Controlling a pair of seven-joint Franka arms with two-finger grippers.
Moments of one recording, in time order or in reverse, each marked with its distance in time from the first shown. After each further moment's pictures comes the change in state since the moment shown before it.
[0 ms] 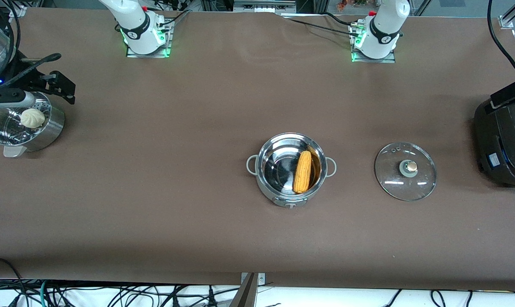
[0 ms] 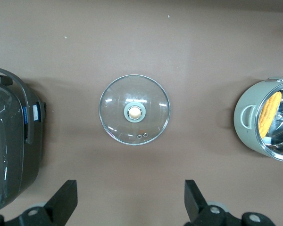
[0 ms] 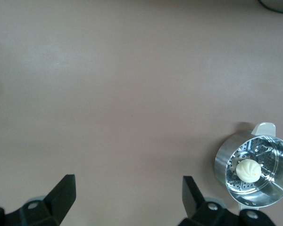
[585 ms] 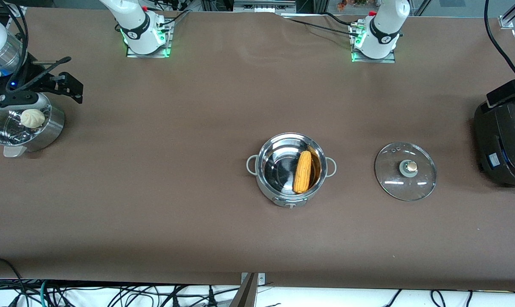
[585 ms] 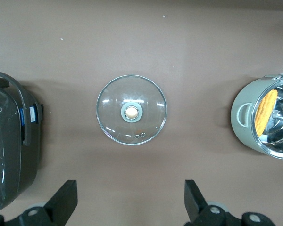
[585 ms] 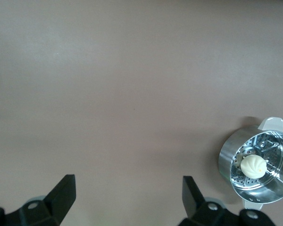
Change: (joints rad) left arm -0.004 -0.012 -0.011 -0.005 0.001 -0.001 0.000; right arm -0.073 0.005 0.079 -0.032 0.006 -0.001 0.000
